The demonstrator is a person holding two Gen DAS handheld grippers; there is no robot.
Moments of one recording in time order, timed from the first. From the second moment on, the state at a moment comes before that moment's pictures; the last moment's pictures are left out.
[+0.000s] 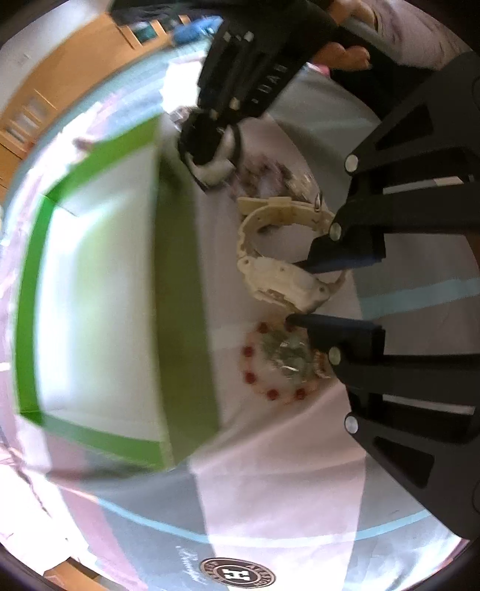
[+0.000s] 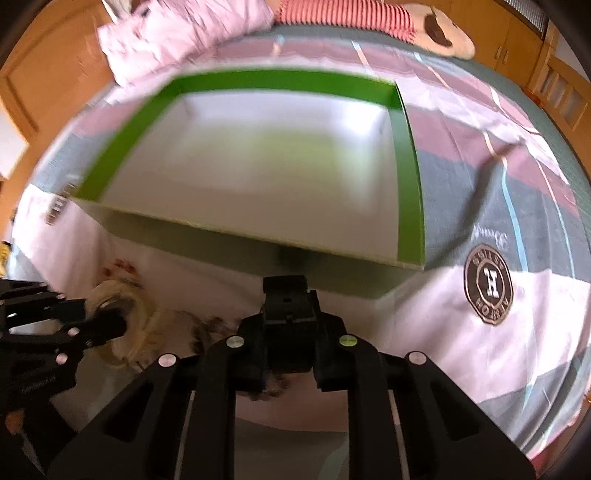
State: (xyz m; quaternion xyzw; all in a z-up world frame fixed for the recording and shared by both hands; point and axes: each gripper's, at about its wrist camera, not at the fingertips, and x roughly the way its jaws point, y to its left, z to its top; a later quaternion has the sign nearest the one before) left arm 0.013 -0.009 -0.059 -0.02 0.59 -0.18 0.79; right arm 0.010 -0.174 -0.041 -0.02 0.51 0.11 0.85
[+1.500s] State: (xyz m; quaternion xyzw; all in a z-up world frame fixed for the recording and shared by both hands) left arm 0.047 0.028 -0.003 -0.08 0.46 -0.11 0.88; right arm 0.033 -0.206 -0.006 0.10 0.42 0.14 0.89
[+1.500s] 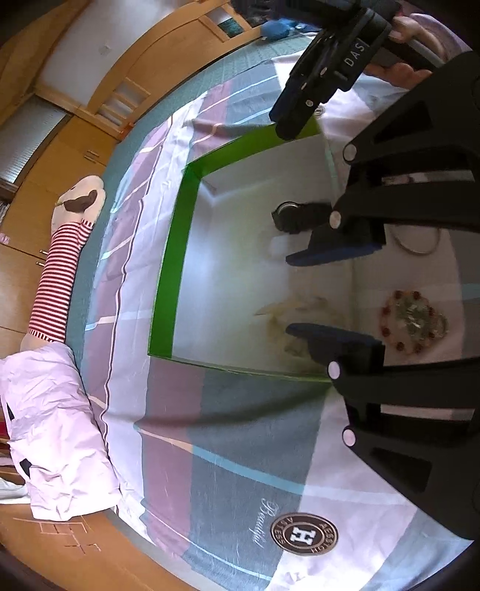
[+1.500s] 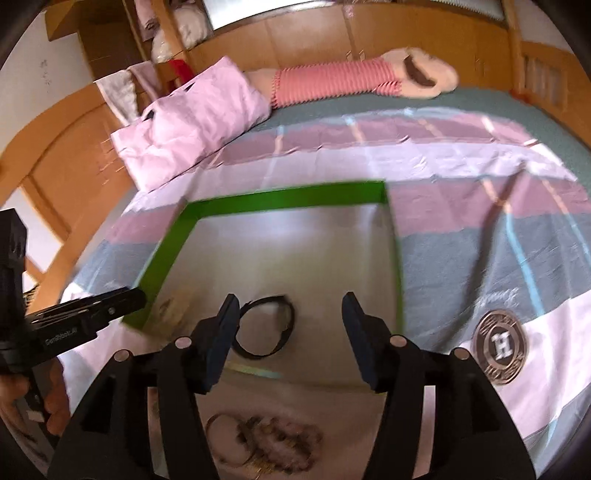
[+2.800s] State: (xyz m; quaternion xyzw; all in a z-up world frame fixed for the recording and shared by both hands) left arm 0.020 0.007 -0.065 0.02 0.57 -0.06 0.82; right arm 0.003 -0.151 -0.067 -0.06 0.55 0.11 0.83
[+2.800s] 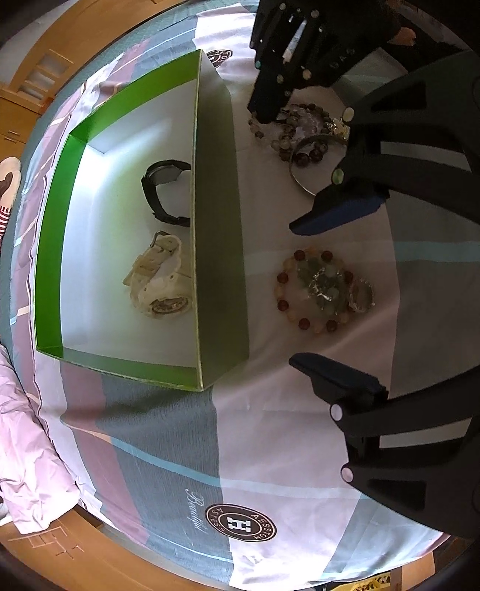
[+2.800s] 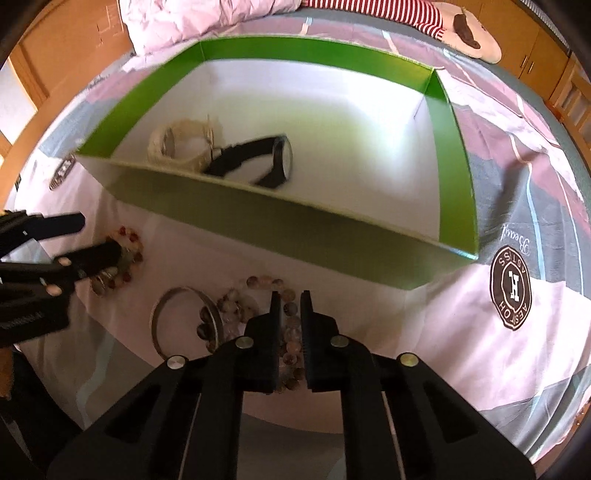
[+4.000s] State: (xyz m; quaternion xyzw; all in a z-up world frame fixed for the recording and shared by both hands) left arm 0.019 -0.004 -0.082 0.06 0.59 -0.06 0.80; right arm 0.017 -0.168 -0.082 -0.08 0.57 0.10 0.81
